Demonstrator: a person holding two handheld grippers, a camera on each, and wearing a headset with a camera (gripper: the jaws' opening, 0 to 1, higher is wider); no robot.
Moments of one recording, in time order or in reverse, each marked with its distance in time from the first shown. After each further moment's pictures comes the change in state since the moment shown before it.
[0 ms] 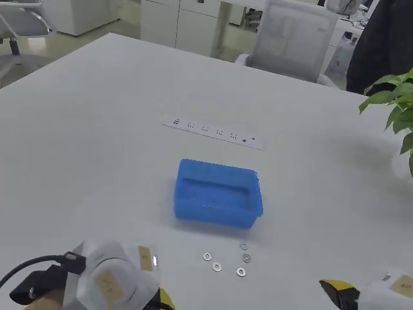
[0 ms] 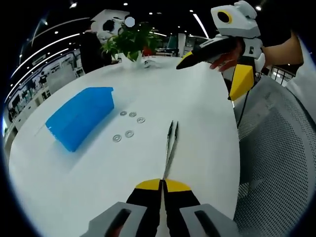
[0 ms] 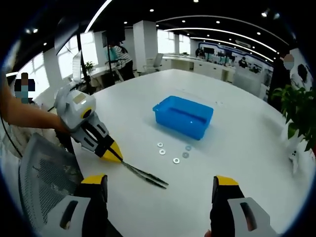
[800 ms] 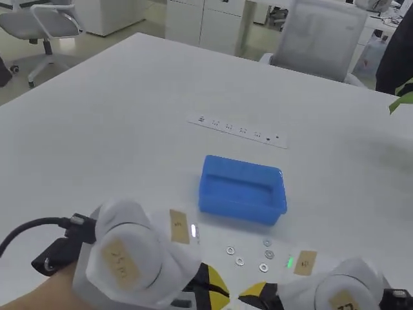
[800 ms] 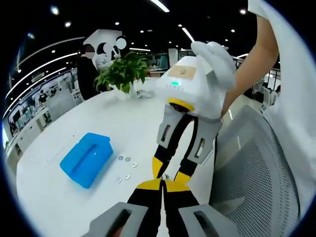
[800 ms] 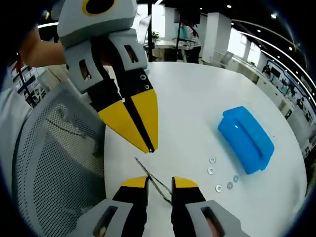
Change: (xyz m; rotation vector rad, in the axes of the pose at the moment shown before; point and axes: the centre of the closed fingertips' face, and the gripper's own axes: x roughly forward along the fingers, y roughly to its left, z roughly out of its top) left arm -0.062 -0.034 0.088 0.083 -0.159 0.012; right arm 0.054 0.062 -0.007 -0.451 0.164 0.320
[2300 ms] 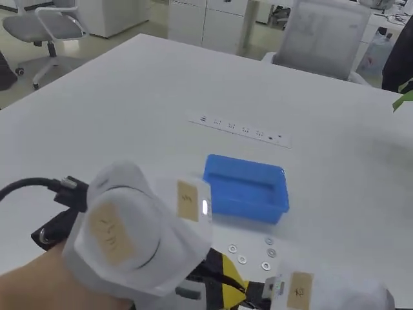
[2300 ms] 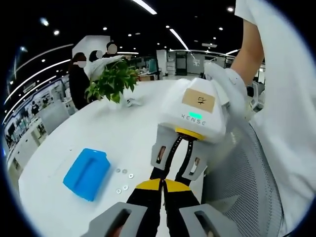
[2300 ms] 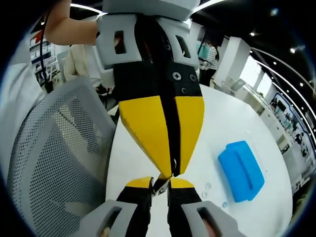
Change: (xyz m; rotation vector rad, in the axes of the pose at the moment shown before) left arm -0.019 -0.016 0.029 0.083 -0.002 -0.064; right arm -0.014 0.016 0.038 -0.195 -0.113 -0.036
